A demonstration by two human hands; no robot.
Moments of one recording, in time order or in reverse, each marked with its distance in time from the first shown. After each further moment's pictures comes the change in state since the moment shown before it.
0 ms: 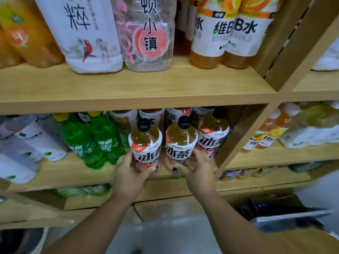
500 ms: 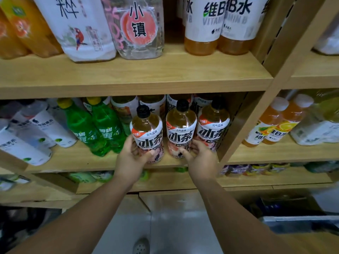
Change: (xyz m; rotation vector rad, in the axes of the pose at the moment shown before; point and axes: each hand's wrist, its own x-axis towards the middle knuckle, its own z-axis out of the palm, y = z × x) left_hand -0.009 0.029 0.006 -0.180 -0.019 -0.052; right_hand 0.012 0.012 -0.003 -0.013 0.068 0.041
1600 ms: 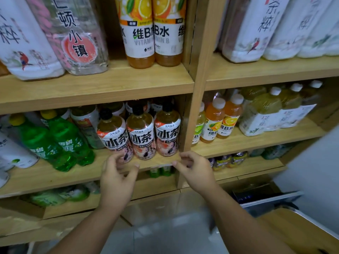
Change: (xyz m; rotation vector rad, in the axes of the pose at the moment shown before) left_hand -0.064 0.008 0.051 0.241 0.125 0.201; right_hand -0.022 0.047 -0.108 0.085 -0.149 0.026
